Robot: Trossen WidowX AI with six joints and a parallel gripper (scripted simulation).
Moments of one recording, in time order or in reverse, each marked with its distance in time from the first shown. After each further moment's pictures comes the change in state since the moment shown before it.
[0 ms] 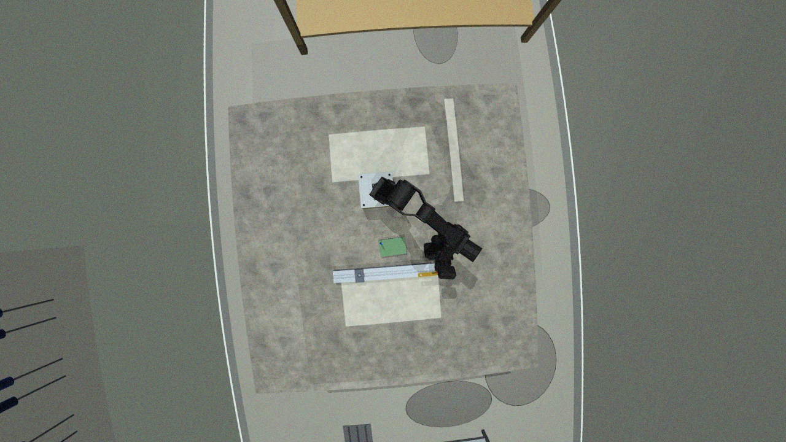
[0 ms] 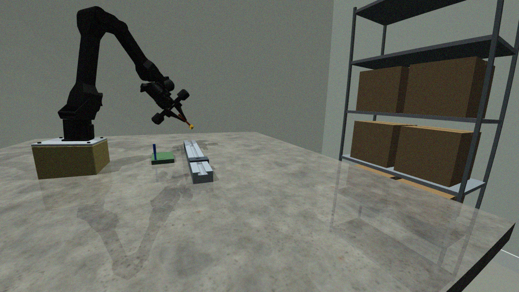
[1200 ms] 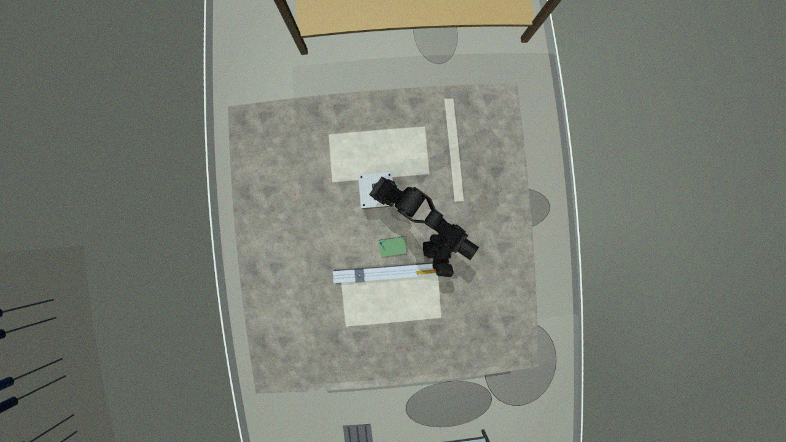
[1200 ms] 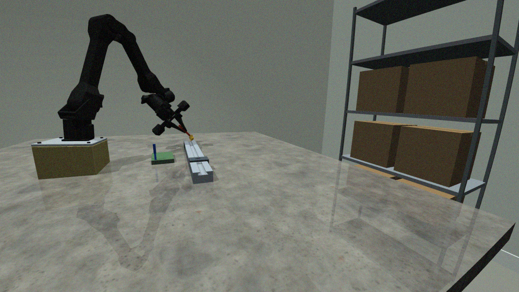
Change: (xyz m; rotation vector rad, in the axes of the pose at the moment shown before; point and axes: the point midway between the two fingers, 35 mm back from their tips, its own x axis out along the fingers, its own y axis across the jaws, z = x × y) arm 0.033 -0.033 -0.009 -0.001 -0.023 0.000
